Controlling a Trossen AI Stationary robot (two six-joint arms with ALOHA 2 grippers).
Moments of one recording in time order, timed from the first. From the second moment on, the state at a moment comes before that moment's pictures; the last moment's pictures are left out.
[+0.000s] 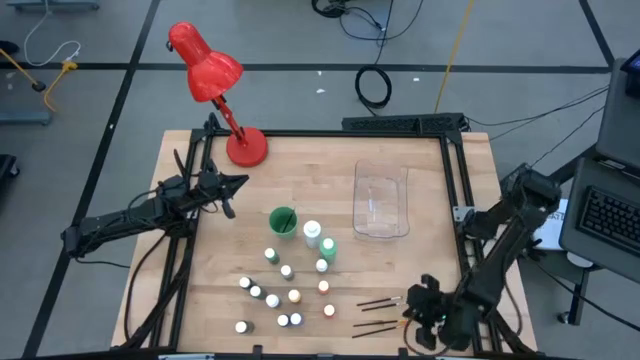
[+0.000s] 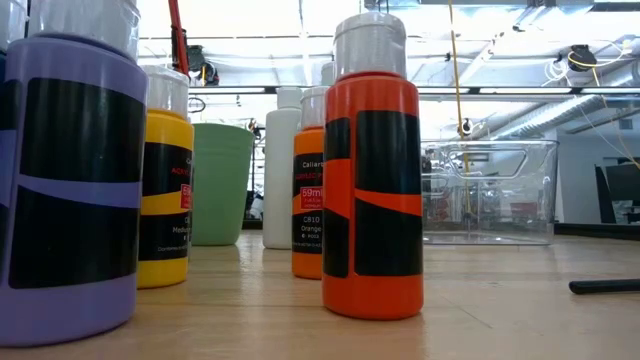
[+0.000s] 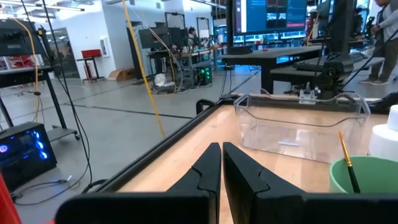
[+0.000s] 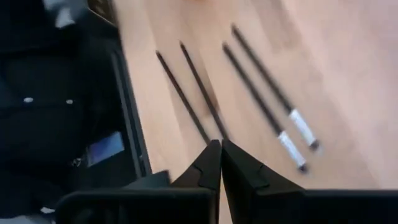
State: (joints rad) left arm 0.35 0.14 0.02 0.16 -0.08 0.09; right arm 1.02 1.53 0.95 -0.49 0.38 1.36
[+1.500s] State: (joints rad) left arm 0.35 0.14 0.02 0.13 -0.02 0.15; right arm 0.96 1.84 0.94 -0.76 0.18 1.51
